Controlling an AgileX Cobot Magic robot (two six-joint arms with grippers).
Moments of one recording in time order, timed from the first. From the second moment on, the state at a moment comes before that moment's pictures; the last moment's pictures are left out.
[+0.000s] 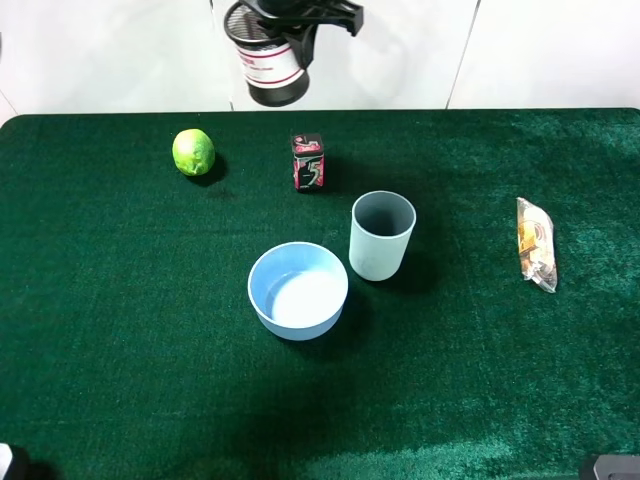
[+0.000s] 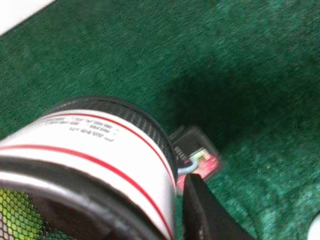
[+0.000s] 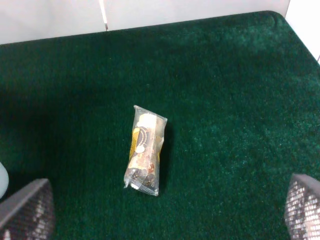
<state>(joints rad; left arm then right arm) -0.60 2.28 -2.29 0.09 1.17 -0.09 -0.06 -0.01 -0.50 0.01 1.03 0.01</state>
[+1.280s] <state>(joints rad) -0.74 2.47 -2.31 0.08 0.83 -0.12 -0.06 -0.01 -0.50 0.01 1.03 0.01</state>
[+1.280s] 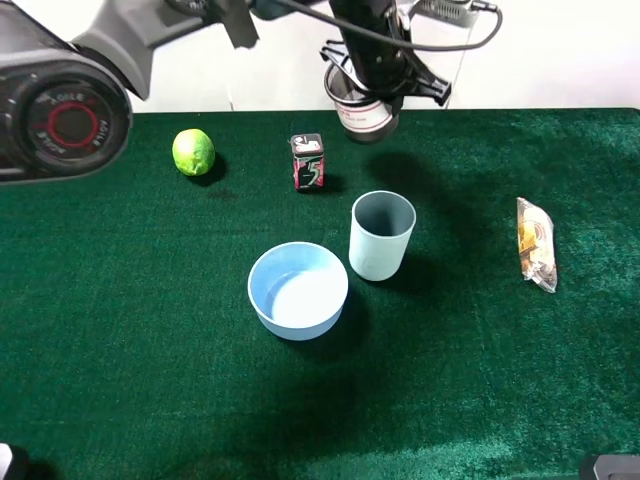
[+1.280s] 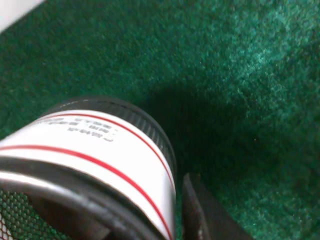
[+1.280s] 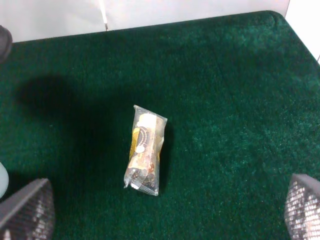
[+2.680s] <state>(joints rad) -0.74 2.54 -2.31 0.00 0.81 -0.11 -0.06 -0.01 -0.50 0.01 1.03 0.01</state>
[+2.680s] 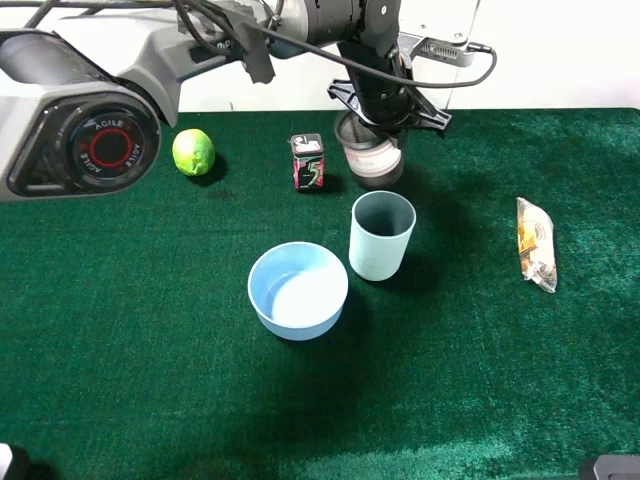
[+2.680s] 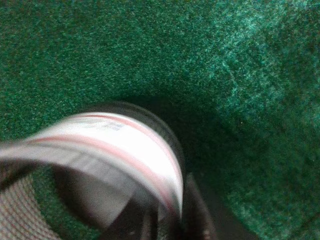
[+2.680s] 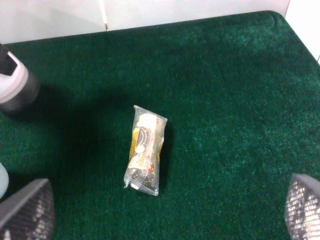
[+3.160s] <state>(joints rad) -0.74 2.54 -2.31 0.00 0.81 -0.11 -0.06 -0.01 -0.50 0.01 1.03 0.02</state>
